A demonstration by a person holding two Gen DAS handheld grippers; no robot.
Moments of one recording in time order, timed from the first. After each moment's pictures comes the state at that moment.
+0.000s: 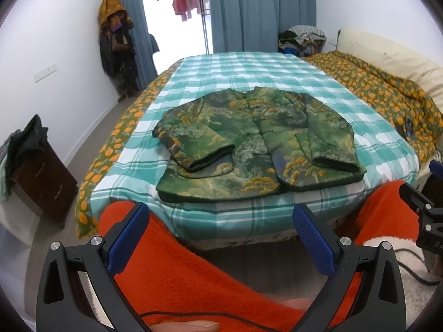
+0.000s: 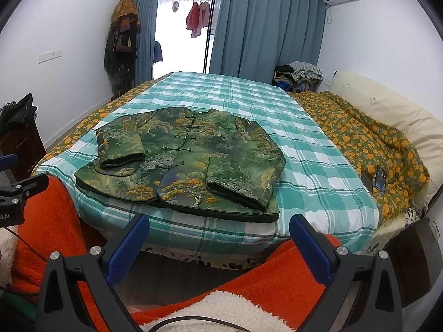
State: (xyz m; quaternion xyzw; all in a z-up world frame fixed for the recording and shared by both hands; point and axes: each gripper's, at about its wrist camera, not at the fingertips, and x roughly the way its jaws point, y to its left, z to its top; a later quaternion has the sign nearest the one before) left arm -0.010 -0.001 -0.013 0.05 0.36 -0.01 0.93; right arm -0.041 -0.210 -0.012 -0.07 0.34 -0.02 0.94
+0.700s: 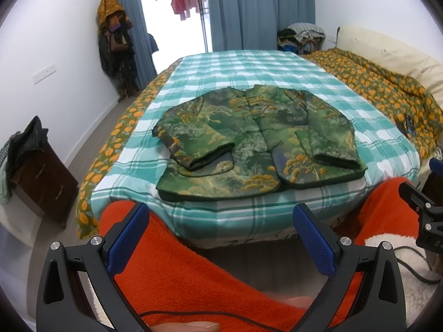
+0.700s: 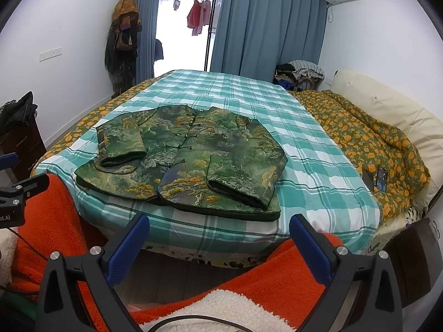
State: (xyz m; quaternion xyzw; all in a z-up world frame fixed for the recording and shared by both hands) left arm -0.010 0.001 -0.015 0.05 0.36 -0.01 0.93; right arm -0.041 -0.209 -0.014 -0.07 0.34 -0.02 0.94
